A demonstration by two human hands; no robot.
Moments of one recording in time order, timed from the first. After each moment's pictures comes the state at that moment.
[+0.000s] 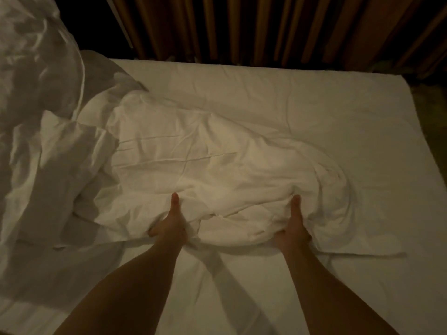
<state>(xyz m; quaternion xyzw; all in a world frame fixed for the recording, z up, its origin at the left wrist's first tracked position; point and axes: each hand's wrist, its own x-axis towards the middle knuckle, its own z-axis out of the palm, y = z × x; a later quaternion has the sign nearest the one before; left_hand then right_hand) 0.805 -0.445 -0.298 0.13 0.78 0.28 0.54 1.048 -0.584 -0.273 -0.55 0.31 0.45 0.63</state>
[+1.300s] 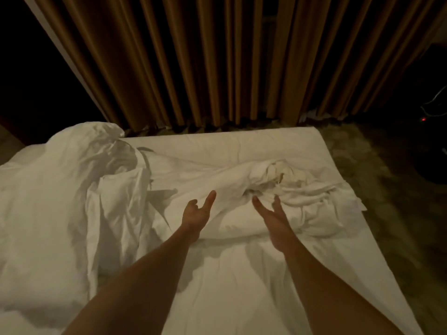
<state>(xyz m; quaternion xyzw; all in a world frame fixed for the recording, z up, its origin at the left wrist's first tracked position) 0.967 -0.485 -0.050 0.54 0.60 0.13 0.58 1.113 -0.622 -0.055 -0.67 -0.06 0.44 0.60</state>
